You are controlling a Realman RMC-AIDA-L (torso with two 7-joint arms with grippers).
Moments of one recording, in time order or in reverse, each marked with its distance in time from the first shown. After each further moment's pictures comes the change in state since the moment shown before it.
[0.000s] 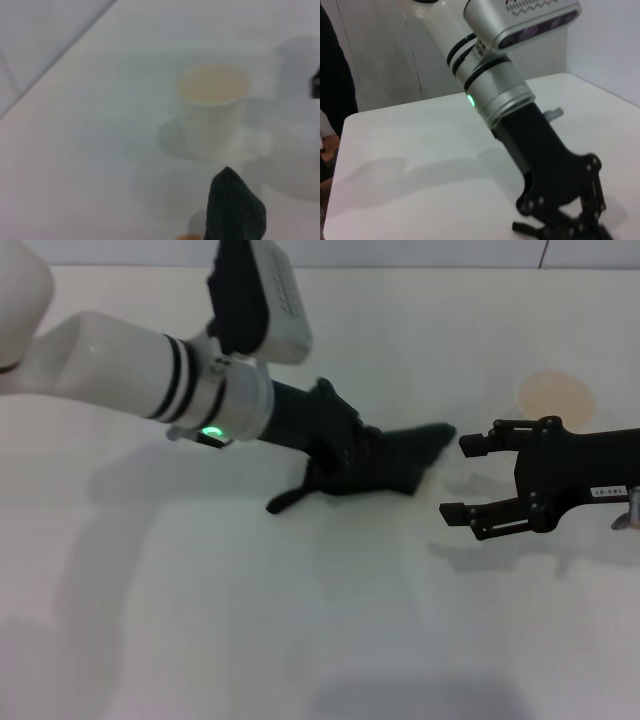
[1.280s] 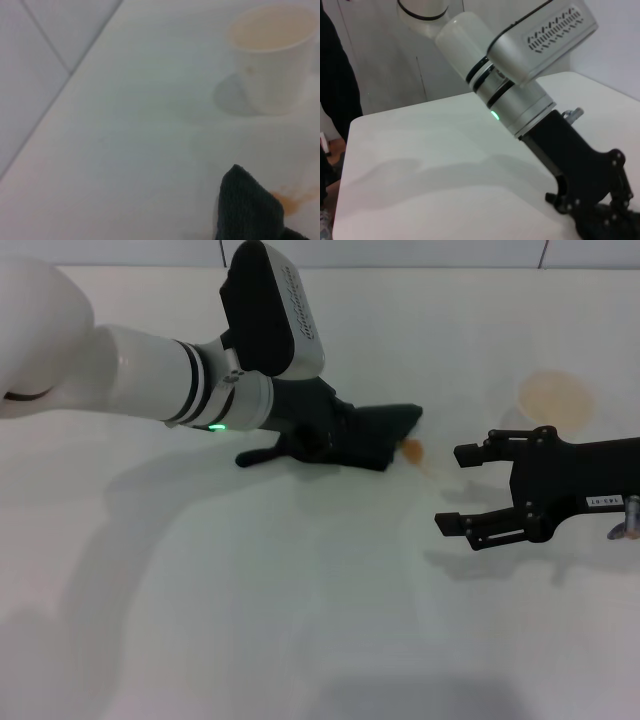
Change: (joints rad) left arm -0.006 0.006 0.221 -0.039 -0.113 -0.301 0.045; right arm -0.011 0.000 -0.020 0.000 0.012 0.000 0.013
